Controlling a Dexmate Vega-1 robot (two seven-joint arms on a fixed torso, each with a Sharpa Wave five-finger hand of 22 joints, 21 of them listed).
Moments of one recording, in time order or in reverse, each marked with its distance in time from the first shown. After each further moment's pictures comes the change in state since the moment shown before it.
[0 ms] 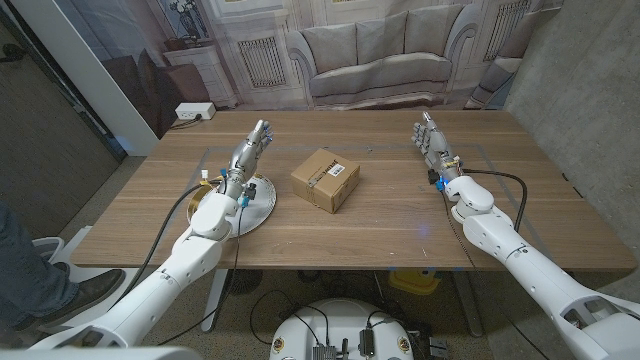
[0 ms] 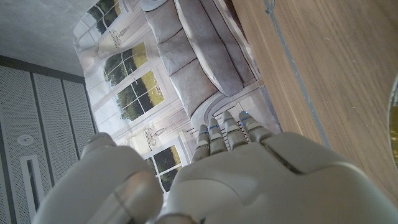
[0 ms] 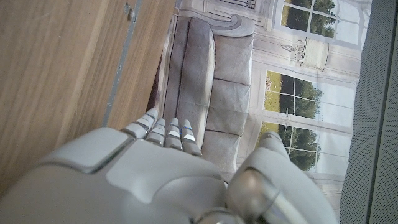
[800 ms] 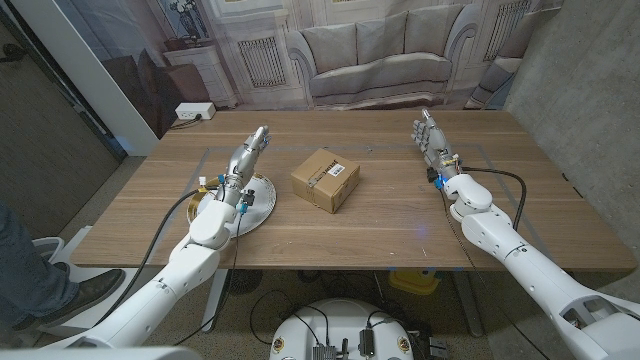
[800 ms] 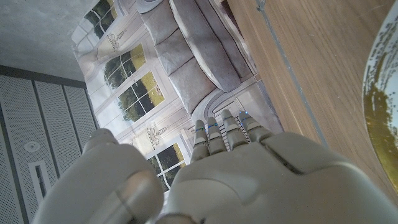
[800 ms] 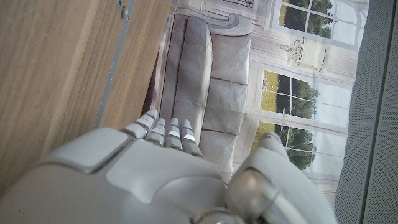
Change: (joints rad) left arm 0.045 0.016 -0.008 -0.023 0.066 -0.031 0.057; left_hand 0.038 0.012 0.005 -0.019 -0.005 0.091 -0.028 0.012 0.000 0.021 -0.011 -0.006 0.000 0.011 0.000 -0.008 0.000 0.000 -0.001 -0.015 0.000; right arm -0.002 0.001 -0.001 -0.023 -0.012 -0.003 -0.022; right_hand -0.004 0.004 0.000 0.000 0.000 0.000 0.000 0.000 0.000 0.000 0.000 0.000 0.000 0.000 0.000 0.000 0.000 0.000 0.000 0.000 0.000
